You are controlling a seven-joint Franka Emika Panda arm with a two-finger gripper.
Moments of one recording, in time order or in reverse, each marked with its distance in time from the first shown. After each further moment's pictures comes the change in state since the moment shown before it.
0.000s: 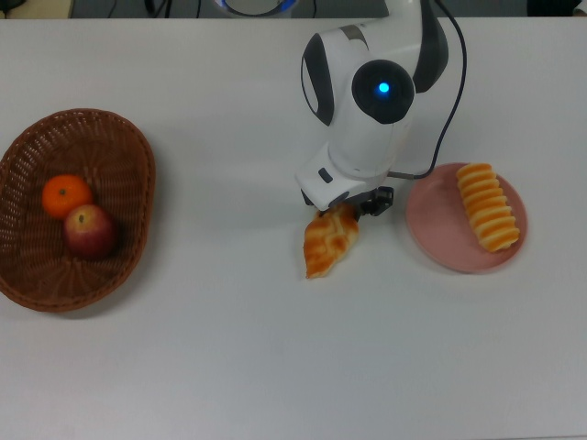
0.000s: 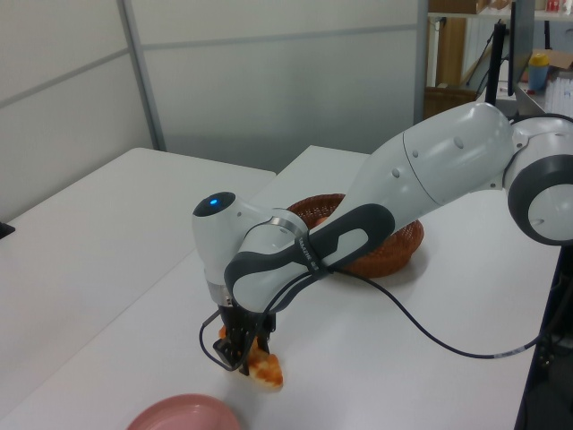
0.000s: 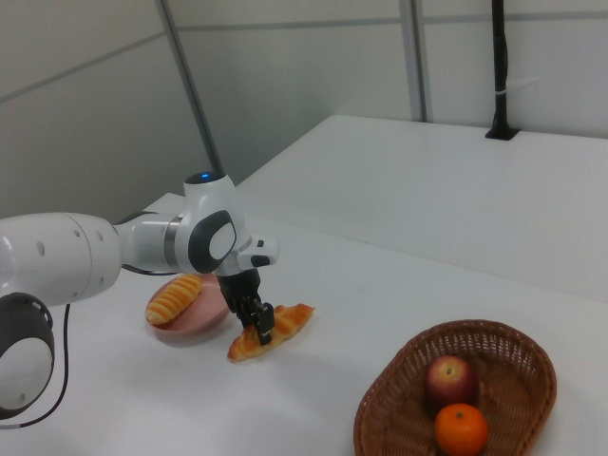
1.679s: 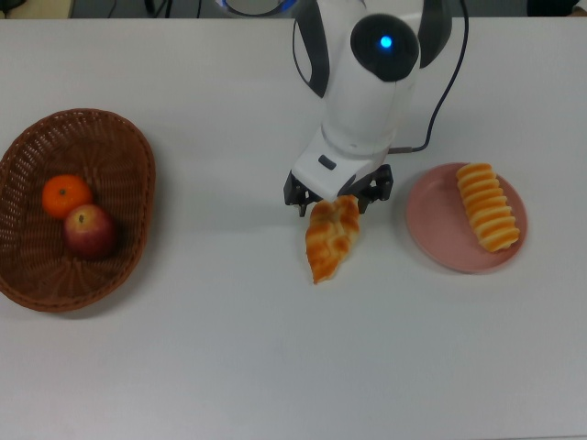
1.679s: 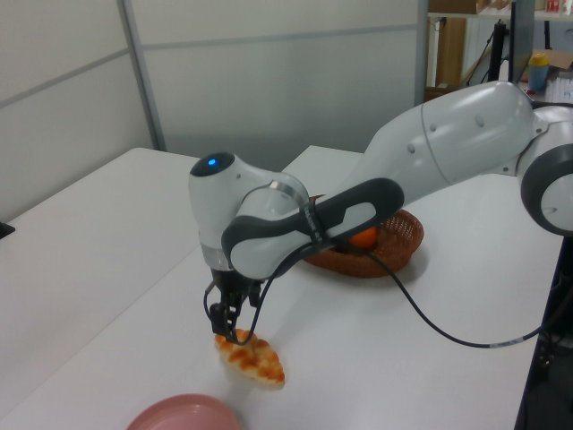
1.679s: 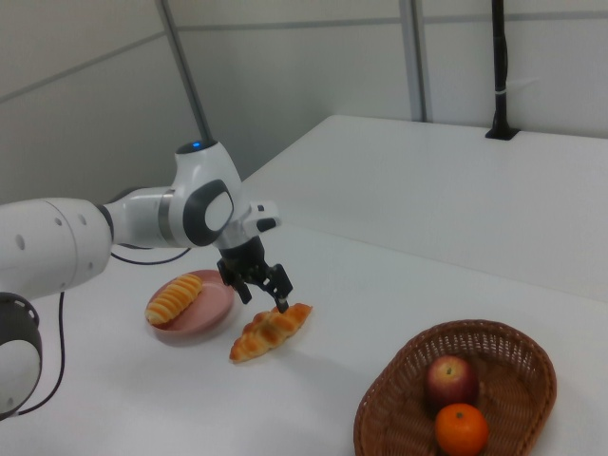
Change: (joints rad) arm -0.032 -0.044 0.010 0.061 -0.056 -0.043 -0.259
